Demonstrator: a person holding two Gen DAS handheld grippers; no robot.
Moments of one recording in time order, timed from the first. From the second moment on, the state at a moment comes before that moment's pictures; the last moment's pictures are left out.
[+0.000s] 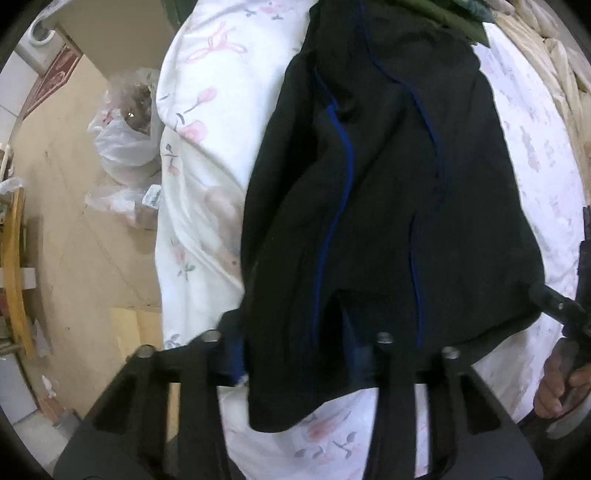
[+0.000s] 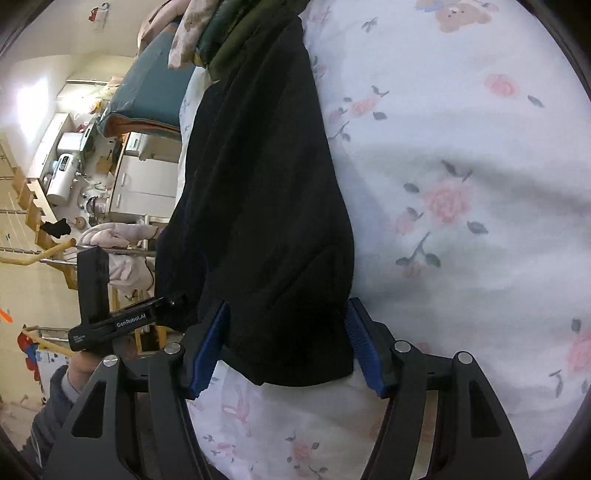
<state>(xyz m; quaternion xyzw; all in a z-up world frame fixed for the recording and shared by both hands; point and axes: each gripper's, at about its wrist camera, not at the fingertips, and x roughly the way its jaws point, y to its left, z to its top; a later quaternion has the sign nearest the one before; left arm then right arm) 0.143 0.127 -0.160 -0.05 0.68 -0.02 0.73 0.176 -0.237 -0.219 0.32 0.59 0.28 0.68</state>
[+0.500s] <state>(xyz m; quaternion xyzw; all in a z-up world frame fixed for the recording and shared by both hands) 0.105 0.117 -0.073 -0.06 0.64 -0.05 0.77 0.146 -0.231 -0.135 0.29 0.53 0.34 0.72</state>
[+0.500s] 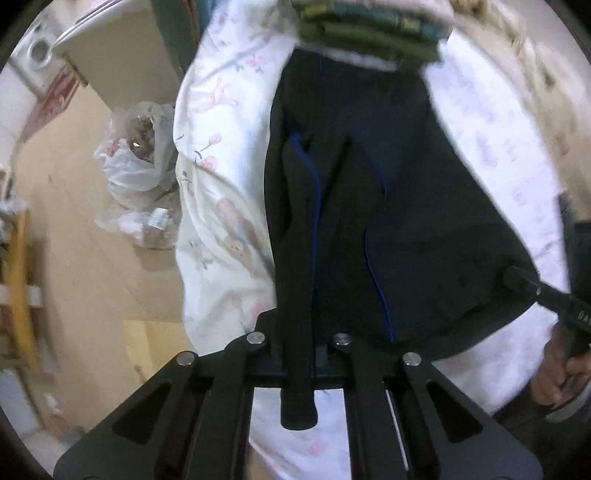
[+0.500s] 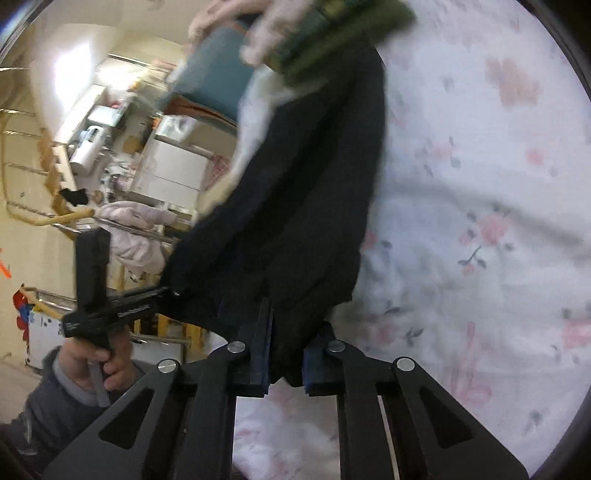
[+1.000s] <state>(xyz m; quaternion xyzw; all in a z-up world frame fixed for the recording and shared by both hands) 0.019 0.091 0.168 -0.27 0.41 -0.22 0.84 0.045 -0.355 0.118 0.36 0.35 0.35 0.79</state>
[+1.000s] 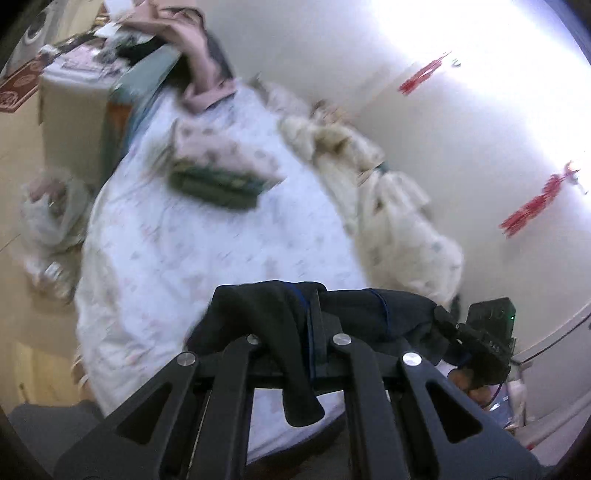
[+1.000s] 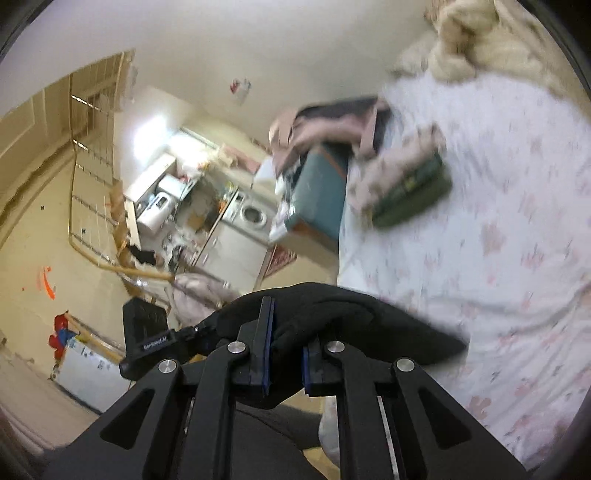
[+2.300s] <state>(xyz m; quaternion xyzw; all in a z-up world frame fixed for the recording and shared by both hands) 0.042 0.032 -0.108 -0.09 0.61 -0.01 0.78 0.064 -0.389 -0.132 0.21 0.61 0.10 0.76</state>
